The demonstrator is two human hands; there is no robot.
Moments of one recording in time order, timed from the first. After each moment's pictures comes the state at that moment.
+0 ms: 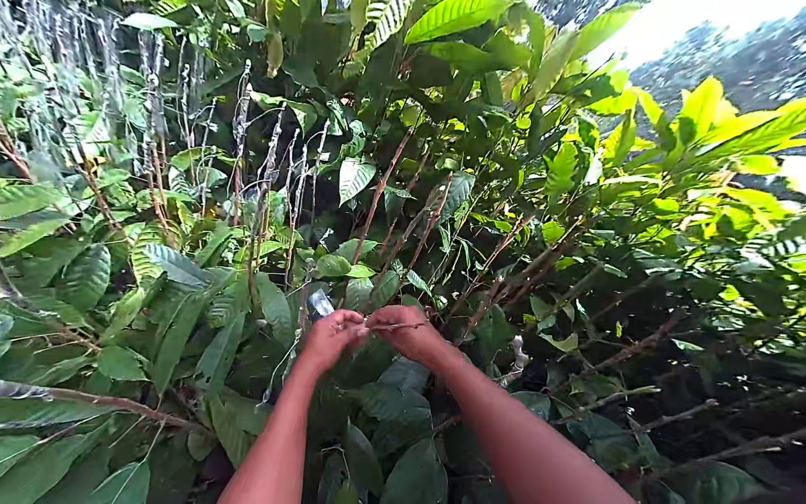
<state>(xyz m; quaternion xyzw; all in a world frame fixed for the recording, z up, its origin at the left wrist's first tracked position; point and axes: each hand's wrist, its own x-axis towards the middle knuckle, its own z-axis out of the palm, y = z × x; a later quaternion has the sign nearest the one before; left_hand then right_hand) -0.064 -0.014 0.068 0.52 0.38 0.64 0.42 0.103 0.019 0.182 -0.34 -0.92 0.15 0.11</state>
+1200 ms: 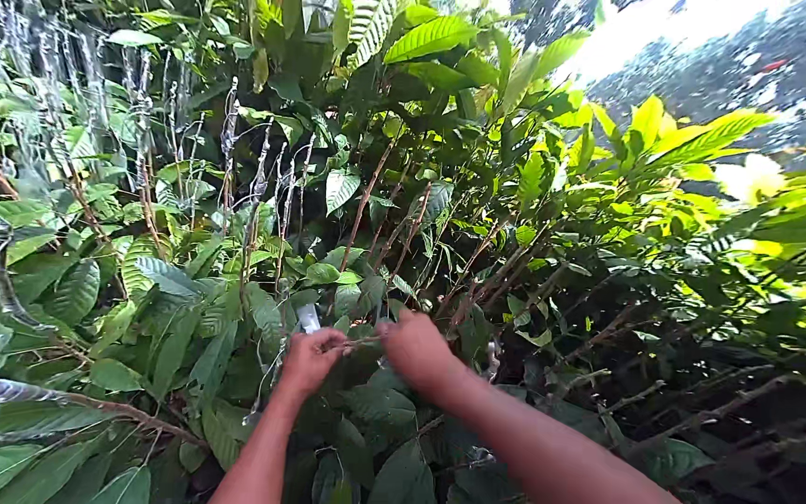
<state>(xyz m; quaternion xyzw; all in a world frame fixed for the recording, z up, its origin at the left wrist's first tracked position) -0.070 -0.049 0.064 0.62 0.48 0.59 0.19 0.096 -0.063 0.226 -0.45 -0.89 -0.05 -0.09</state>
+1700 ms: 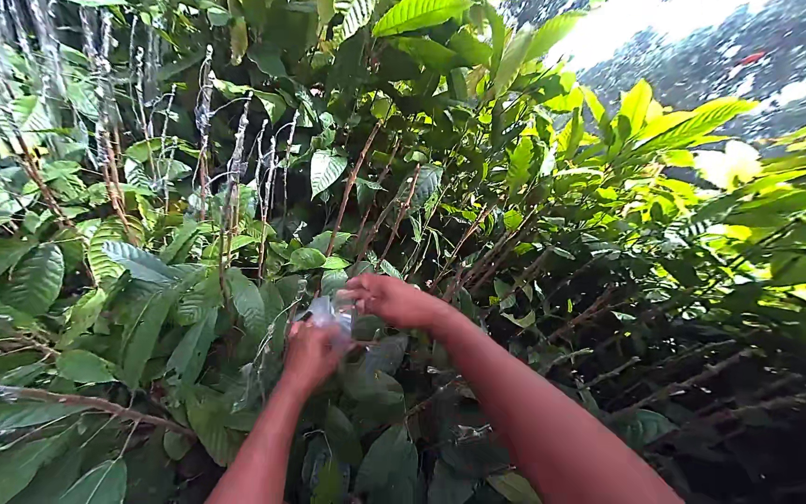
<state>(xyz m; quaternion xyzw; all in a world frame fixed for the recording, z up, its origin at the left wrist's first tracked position) -0.043 -0.060 0.073 0.65 0.54 0.51 0.16 0.090 -0.036 0.250 -0.40 -0.90 0.17 -0.05</state>
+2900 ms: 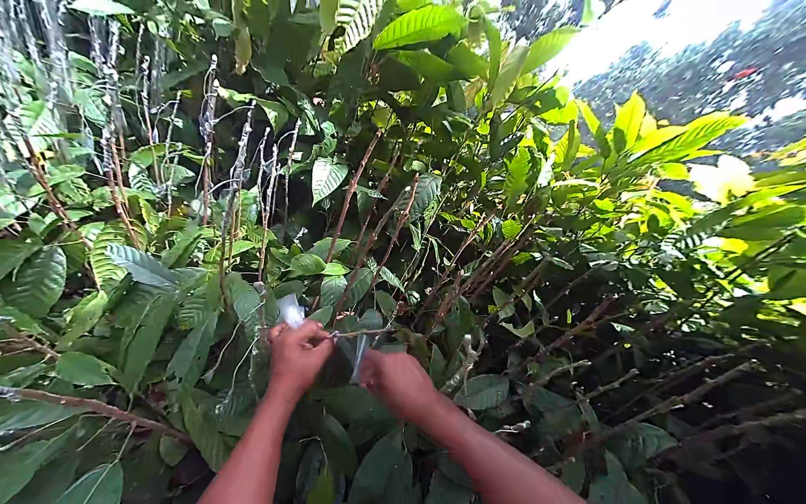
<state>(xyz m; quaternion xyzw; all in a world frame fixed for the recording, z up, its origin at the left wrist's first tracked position) -0.051 -0.054 0.059 0.56 0.52 0.63 0.09 0.124 -0.079 0.173 -0.48 -0.87 0.09 -0.08</state>
